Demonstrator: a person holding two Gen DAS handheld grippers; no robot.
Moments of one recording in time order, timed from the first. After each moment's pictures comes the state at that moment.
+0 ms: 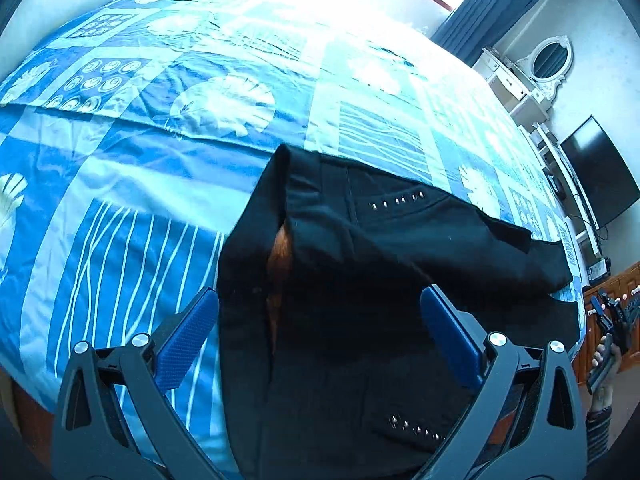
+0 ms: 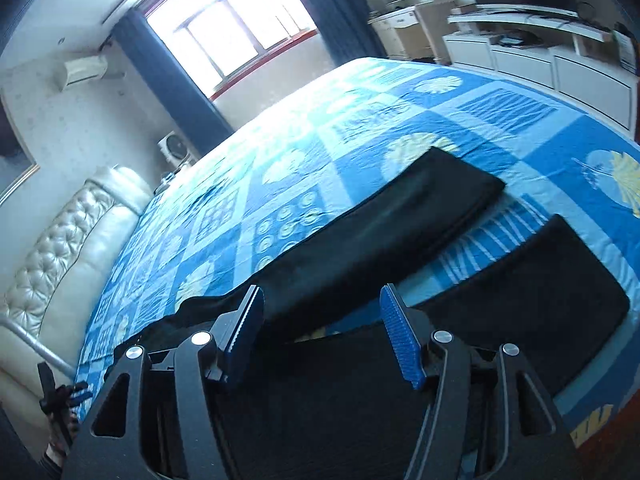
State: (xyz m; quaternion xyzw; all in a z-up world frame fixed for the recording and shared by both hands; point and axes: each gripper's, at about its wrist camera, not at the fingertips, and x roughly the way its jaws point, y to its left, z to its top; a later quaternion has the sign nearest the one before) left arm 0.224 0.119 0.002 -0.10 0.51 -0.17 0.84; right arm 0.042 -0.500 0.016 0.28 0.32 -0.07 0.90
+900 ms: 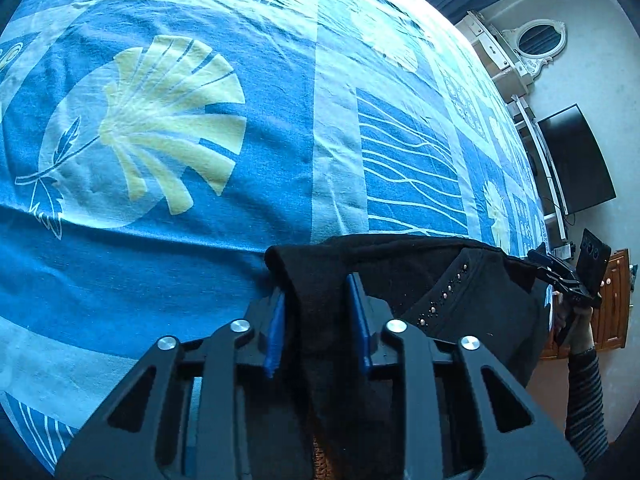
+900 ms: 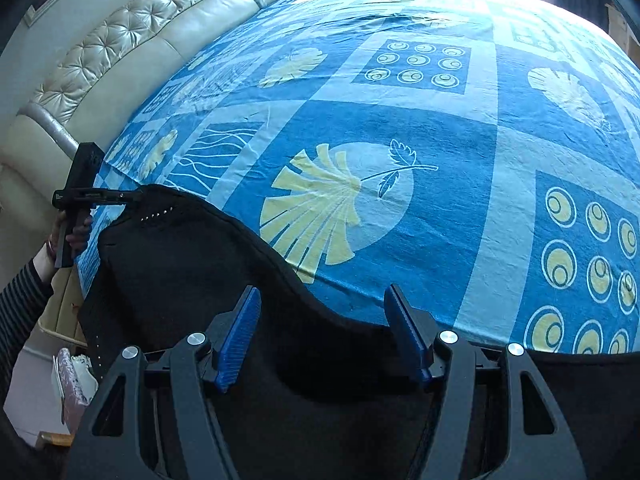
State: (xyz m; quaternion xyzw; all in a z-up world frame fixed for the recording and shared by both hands) left arm 0.377 0.106 -0.071 -0.14 0.60 -0.26 0.75; right arm 0.294 -0.331 -0.040 0.05 0.54 0.20 0.82
